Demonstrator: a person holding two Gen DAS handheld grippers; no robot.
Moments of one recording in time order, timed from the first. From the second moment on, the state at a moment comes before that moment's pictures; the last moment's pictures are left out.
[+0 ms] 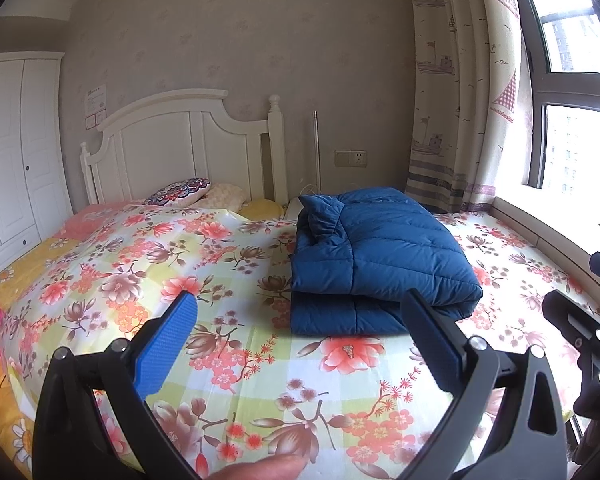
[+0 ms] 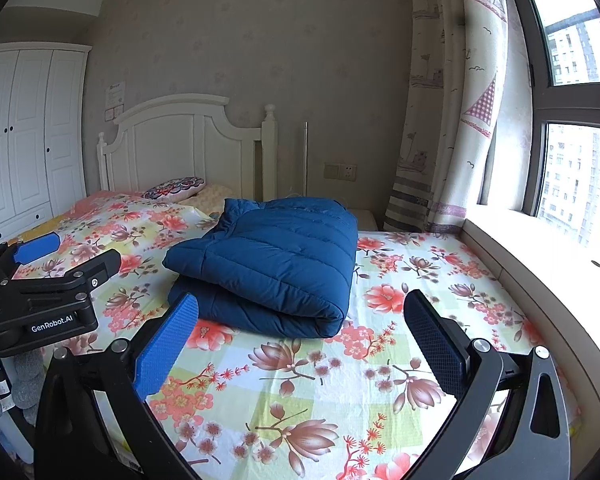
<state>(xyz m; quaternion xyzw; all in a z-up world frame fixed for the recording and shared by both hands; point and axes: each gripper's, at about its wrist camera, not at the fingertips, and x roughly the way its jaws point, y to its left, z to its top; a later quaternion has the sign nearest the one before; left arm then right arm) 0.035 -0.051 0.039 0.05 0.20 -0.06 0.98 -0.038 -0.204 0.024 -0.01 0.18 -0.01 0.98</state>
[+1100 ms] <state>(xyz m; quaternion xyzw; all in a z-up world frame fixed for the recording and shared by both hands) 0.119 -0.035 -0.002 0.05 0.30 -0.09 0.95 0.027 -0.238 -0.009 0.00 0.25 -0.03 0.97</state>
